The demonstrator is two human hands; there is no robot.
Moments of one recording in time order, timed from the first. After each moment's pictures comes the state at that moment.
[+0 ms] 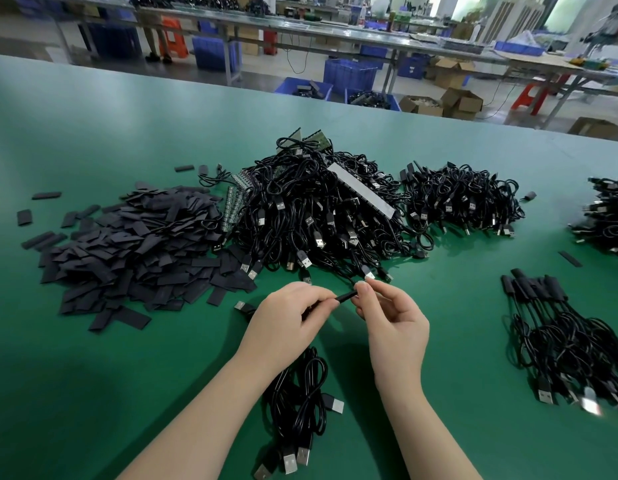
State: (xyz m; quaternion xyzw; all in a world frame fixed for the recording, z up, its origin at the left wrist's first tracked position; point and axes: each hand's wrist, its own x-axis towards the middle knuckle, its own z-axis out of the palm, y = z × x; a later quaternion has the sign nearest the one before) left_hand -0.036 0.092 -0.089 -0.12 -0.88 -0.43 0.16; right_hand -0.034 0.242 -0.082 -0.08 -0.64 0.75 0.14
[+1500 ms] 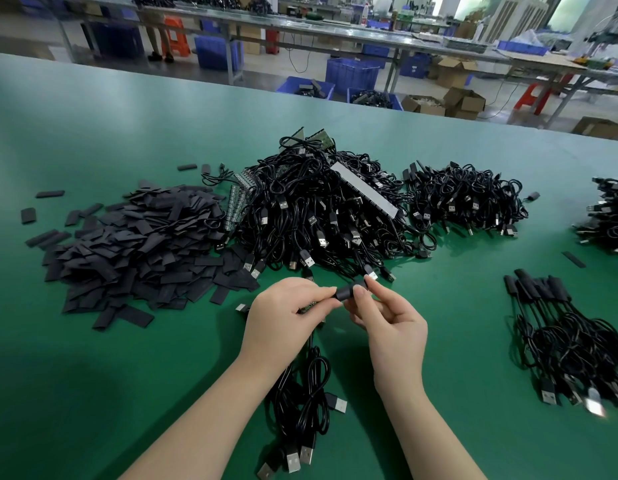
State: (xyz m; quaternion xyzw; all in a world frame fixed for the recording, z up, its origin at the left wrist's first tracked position) left_hand -0.033 0.094 -0.088 -0.09 -0.83 -0.47 0.27; right_hand -0.032 0.238 -0.080 -0.07 -0.60 0.79 0.09
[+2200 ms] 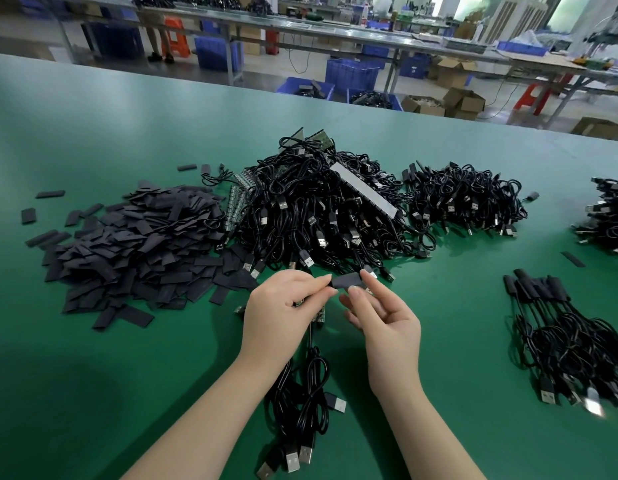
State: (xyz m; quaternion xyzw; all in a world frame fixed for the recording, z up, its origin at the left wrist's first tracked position) left_hand -0.034 0.095 -0.082 -0.07 -0.81 -0.50 0.30; right_hand -0.031 0.235 -0.082 -0.04 -0.57 0.82 0.05
